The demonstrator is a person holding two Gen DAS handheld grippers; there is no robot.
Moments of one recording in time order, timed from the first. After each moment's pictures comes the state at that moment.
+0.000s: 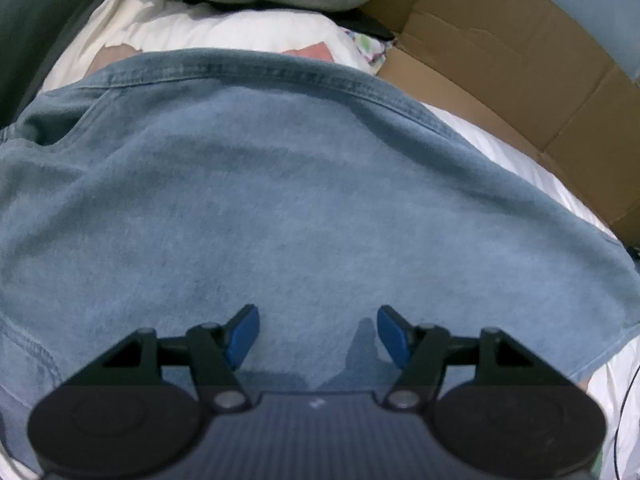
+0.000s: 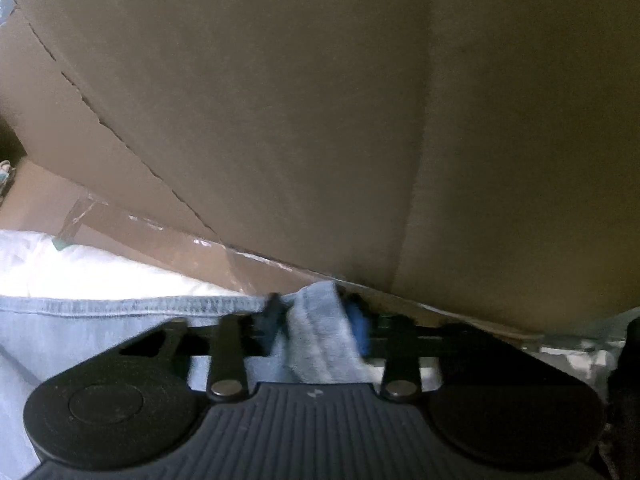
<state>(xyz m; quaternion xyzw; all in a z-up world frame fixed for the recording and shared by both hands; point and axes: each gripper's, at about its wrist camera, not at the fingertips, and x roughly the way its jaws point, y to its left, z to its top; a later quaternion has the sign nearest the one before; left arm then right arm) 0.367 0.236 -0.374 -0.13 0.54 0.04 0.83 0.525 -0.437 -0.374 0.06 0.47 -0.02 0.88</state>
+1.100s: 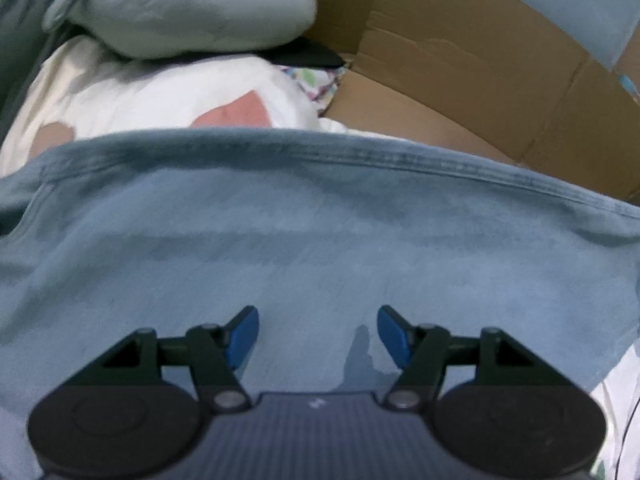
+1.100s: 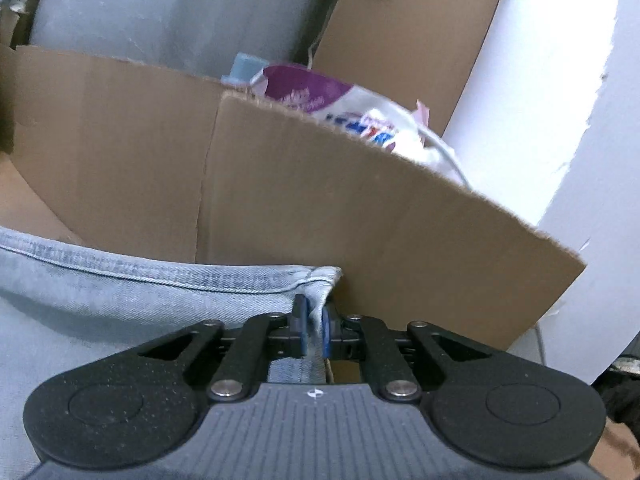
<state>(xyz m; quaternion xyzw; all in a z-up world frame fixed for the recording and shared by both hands) 0.414 0.201 -0.366 -0.08 0.51 0.00 0.86 0.466 -0.364 -0.303 -0.14 0.28 -0.12 0.94</state>
